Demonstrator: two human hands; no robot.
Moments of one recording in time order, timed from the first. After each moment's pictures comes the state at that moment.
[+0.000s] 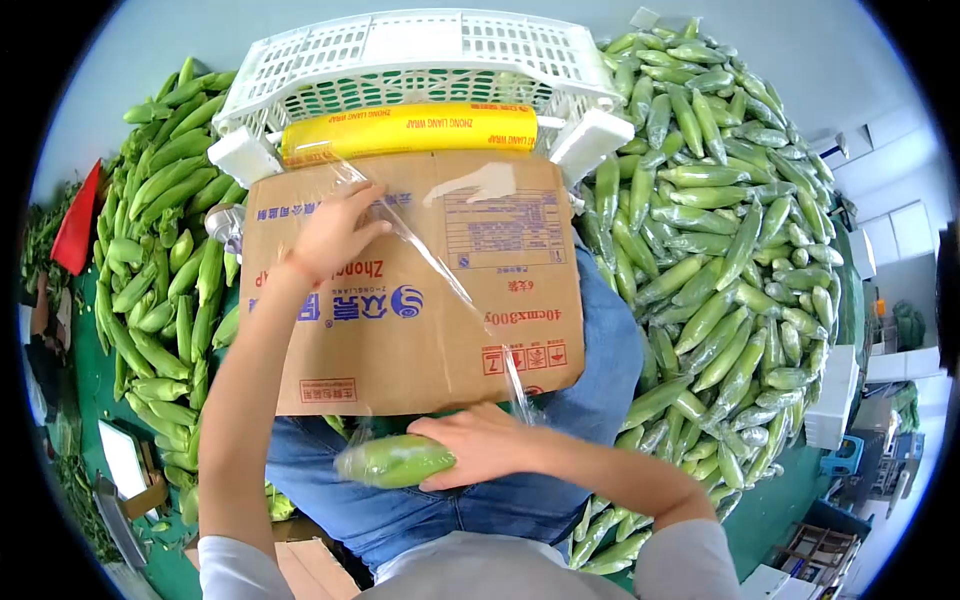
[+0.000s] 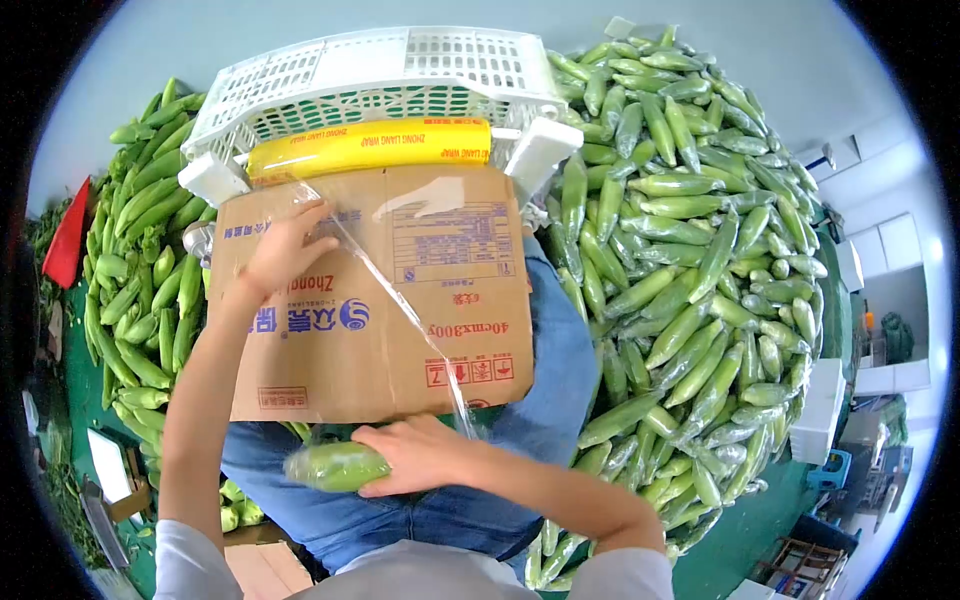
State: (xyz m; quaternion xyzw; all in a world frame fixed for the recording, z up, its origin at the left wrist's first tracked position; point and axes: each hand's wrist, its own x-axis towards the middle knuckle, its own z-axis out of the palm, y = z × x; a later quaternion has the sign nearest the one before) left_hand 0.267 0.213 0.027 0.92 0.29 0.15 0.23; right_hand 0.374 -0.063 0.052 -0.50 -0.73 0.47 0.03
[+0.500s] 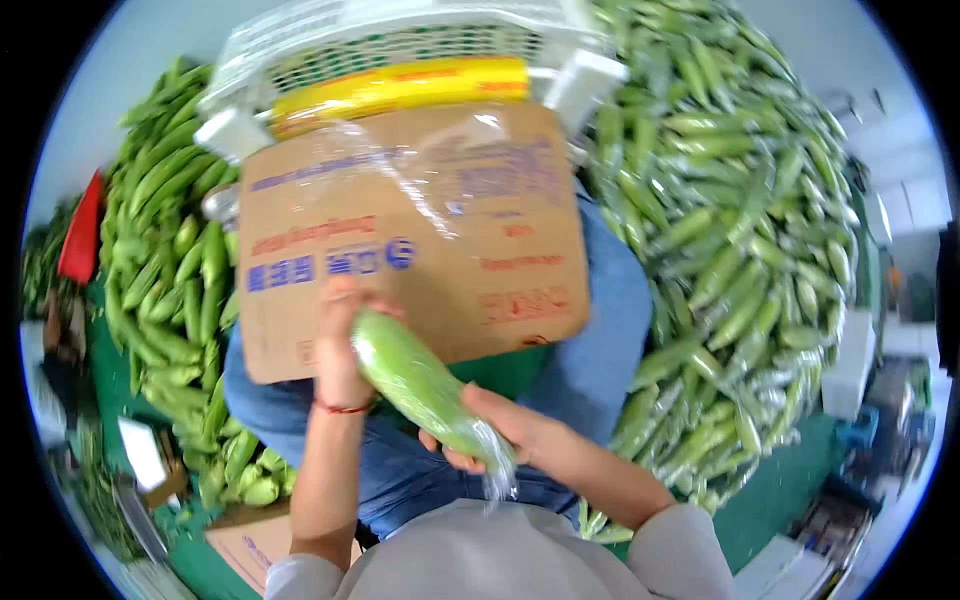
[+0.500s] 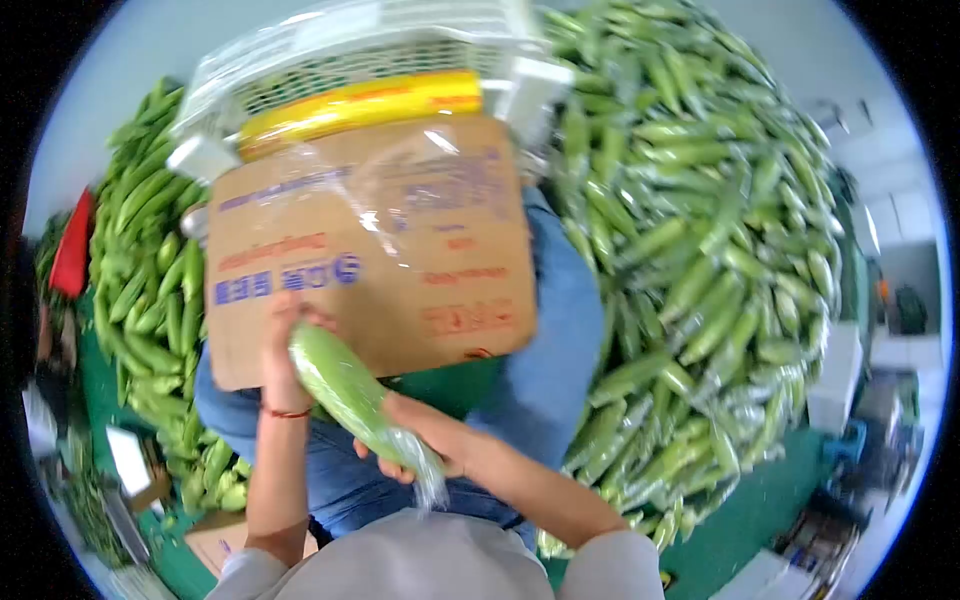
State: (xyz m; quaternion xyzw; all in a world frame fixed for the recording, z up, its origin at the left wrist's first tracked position) left_hand 0.220 0.035 0.020 0.26 0.34 0.39 0.81; right_hand 0.355 -0.114 0.043 -0.28 -0.05 0.86 0.42
